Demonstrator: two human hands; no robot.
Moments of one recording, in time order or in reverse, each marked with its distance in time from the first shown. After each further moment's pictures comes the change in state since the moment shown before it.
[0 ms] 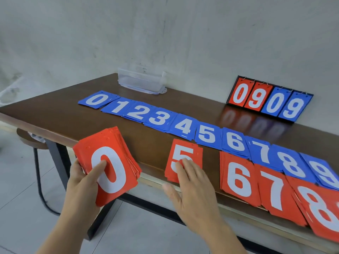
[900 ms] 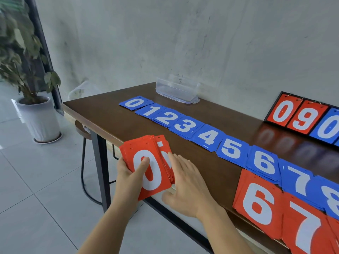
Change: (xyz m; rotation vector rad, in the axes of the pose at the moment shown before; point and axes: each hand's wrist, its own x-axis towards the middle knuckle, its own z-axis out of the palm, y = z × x) left_hand -0.033 -0.022 0.056 0.083 0.143 0.096; right_hand 0.047 -0.006 -0.005 0.285 -0.264 -0.385
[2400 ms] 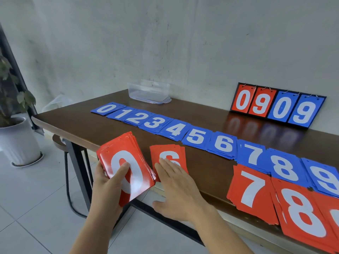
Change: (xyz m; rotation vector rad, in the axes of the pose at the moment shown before) left_hand -0.059 -0.013 0.018 -0.119 -0.079 0.079; right_hand -0.078 0.032 -0.015 -0.171 0.015 -0.037
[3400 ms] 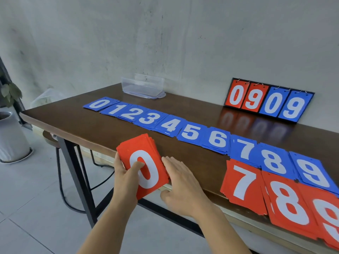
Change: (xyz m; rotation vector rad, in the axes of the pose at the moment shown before) left_hand 0.004 -0.012 0.037 0.141 -0.028 -0.163; right_hand -0.016 -0.005 -0.021 0.274 -0.008 0.228
